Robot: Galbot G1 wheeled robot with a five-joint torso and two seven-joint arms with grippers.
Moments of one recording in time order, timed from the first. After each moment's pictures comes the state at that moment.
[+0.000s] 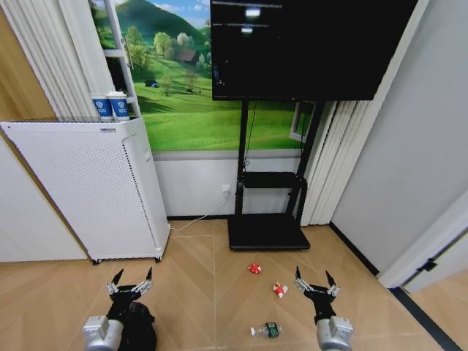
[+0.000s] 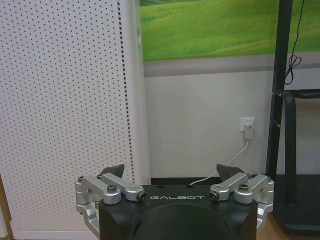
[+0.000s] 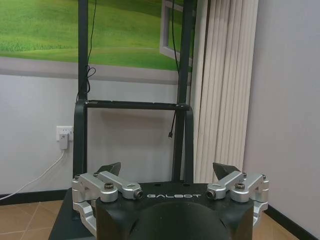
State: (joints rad) left arm 1.67 -1.45 -0.82 -2.09 -0.20 0.08 0.11; right arm -1.66 1.51 0.65 2.02 0.08 0.06 0.16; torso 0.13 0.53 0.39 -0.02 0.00
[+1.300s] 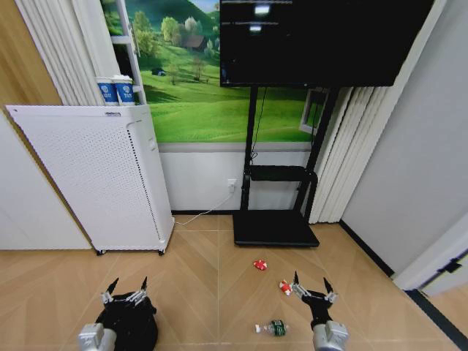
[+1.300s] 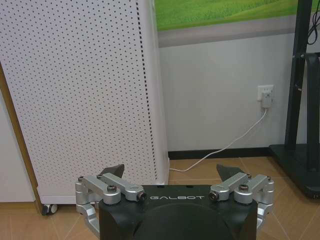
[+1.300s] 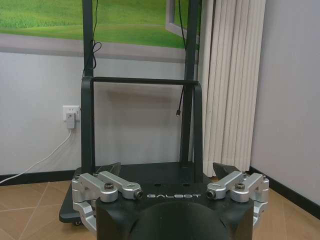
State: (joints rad) left arm 1.70 -1.42 -0.85 -2.04 -0.19 0.06 0.12; right arm -1.66 1.55 0.65 1.99 0.06 0.08 0.16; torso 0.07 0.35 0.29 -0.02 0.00
